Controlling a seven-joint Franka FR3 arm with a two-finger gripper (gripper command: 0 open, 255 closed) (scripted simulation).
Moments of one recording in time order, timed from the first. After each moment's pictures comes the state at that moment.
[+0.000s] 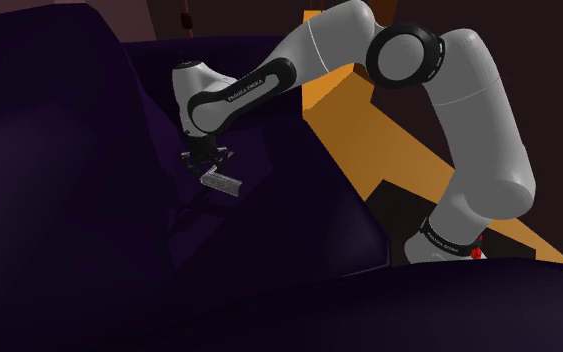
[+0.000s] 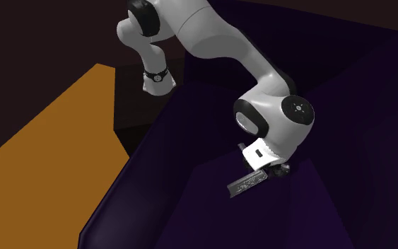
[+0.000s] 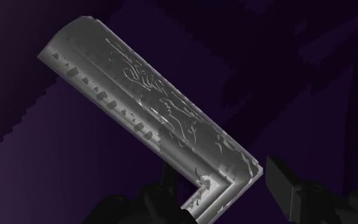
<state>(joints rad) 0.16 0.71 0.32 -1.45 -0.20 2.11 1.07</state>
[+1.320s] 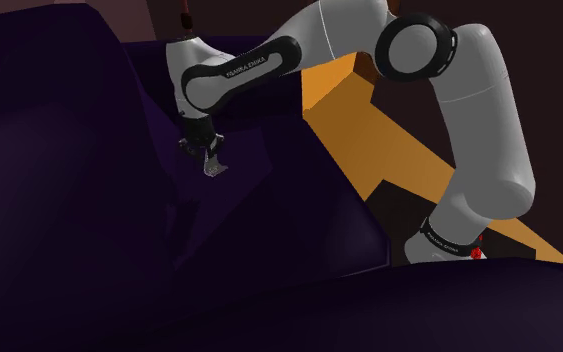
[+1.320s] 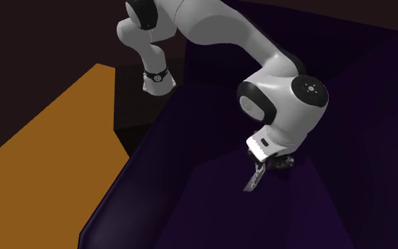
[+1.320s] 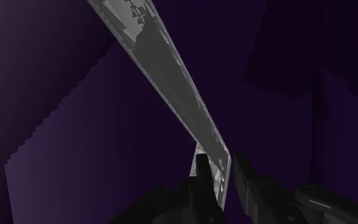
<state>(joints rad) 0.16 0.65 0.33 -1.40 -0.18 2.01 1.06</state>
